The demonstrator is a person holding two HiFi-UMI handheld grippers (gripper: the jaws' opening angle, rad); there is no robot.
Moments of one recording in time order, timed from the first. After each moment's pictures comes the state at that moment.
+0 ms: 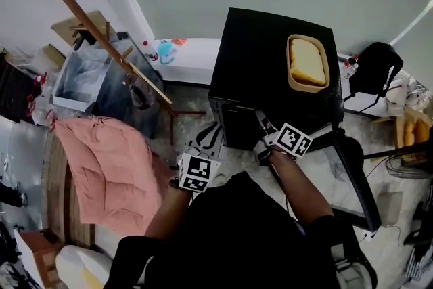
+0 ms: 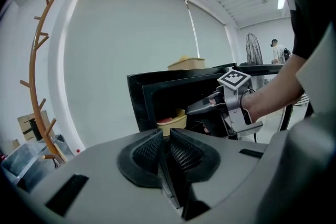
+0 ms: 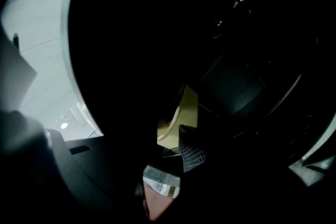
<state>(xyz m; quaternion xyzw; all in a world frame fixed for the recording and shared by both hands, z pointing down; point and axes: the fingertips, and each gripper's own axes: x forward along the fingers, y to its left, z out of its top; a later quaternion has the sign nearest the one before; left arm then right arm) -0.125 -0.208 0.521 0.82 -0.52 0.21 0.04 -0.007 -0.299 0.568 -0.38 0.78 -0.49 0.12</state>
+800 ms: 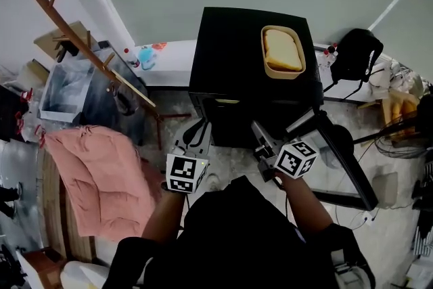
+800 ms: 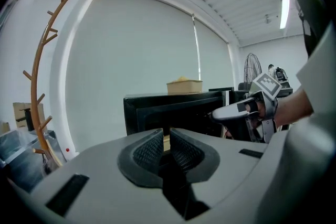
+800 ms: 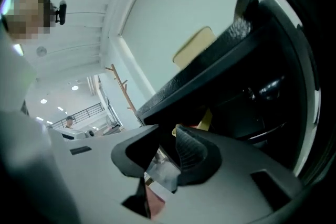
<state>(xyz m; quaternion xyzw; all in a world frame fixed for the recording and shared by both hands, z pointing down) -0.109 -0.201 0.480 0.84 -0.52 0.13 0.05 0.030 -0.218 0.495 -0.36 0.87 -0.32 0.06</state>
